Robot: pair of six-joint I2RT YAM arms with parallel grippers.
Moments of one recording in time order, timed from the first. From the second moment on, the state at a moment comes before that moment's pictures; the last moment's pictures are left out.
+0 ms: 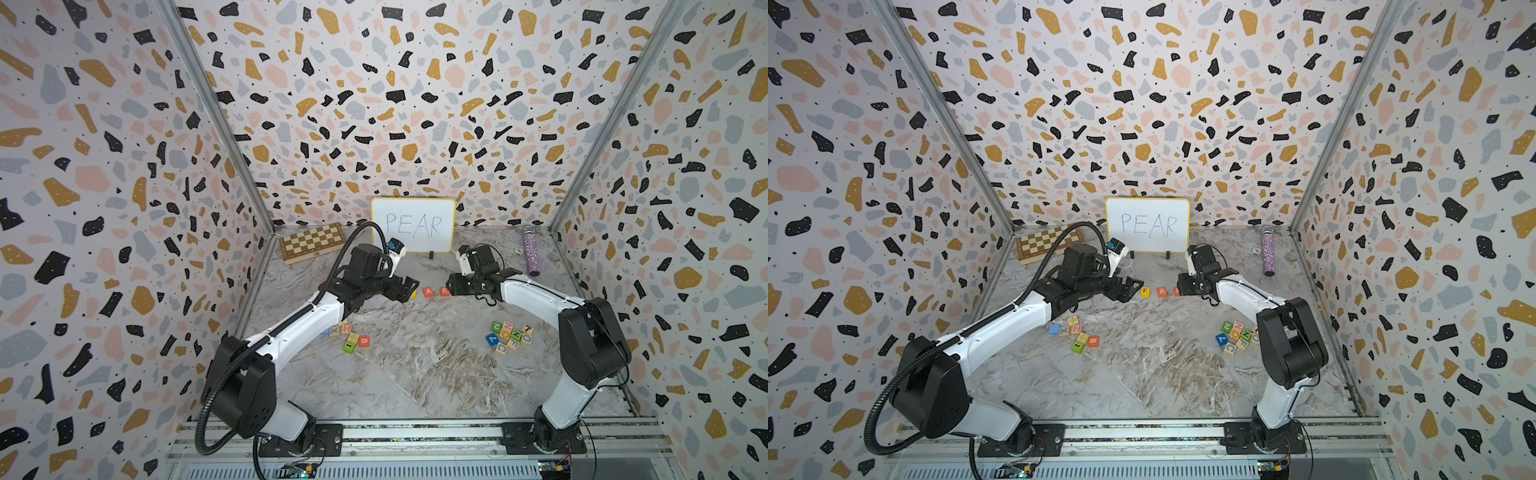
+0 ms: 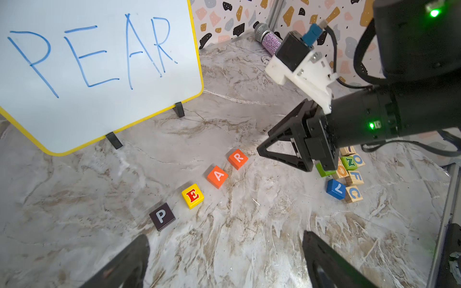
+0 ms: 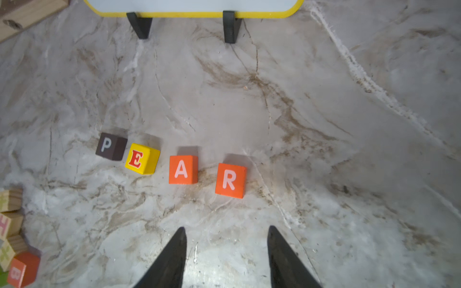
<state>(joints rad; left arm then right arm) -0.53 1.46 1.10 -0.22 0.28 -0.04 0.44 1.70 1.12 -0.30 -0.11 0.25</state>
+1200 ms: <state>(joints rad) -0.56 1.34 0.96 -0.16 0.05 -0.06 0.52 0.85 0.18 0.54 0.50 -0.01</state>
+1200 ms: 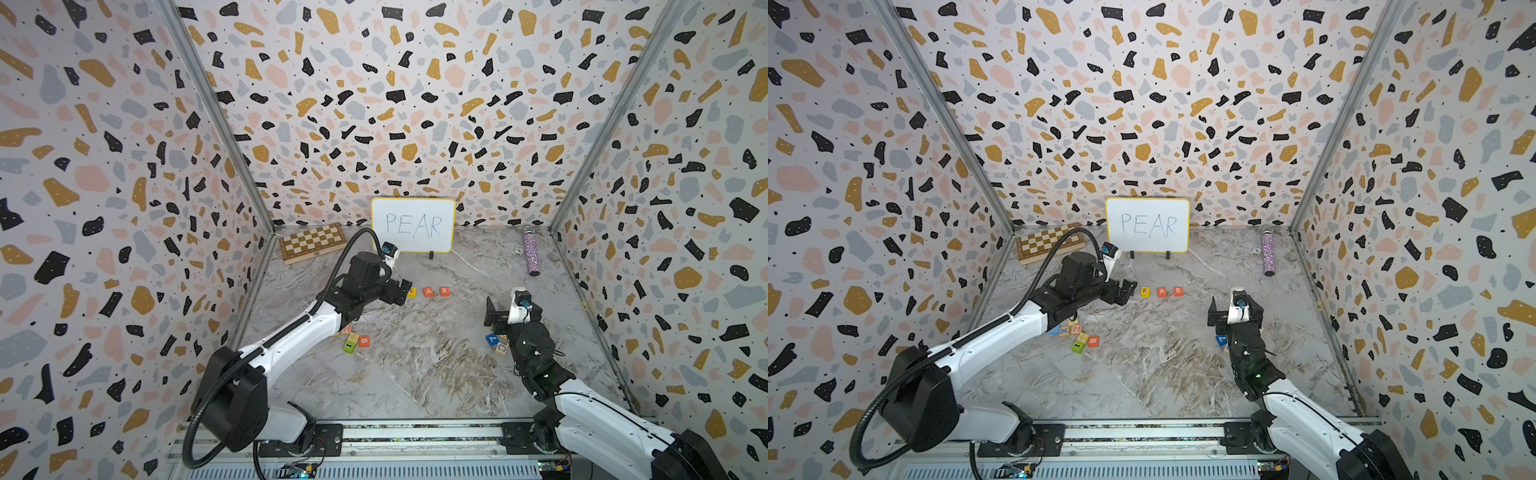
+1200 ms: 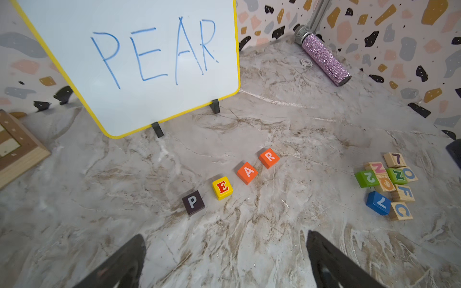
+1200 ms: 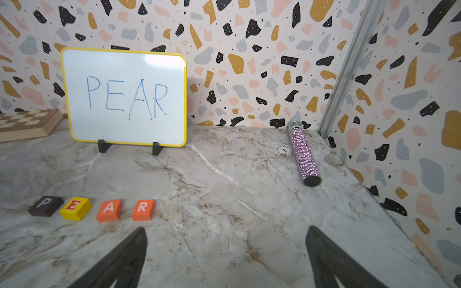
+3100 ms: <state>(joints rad) -0.13 1.39 0.25 0.74 -0.19 0.07 0.14 1.46 0.12 1.17 0.20 -0.08</state>
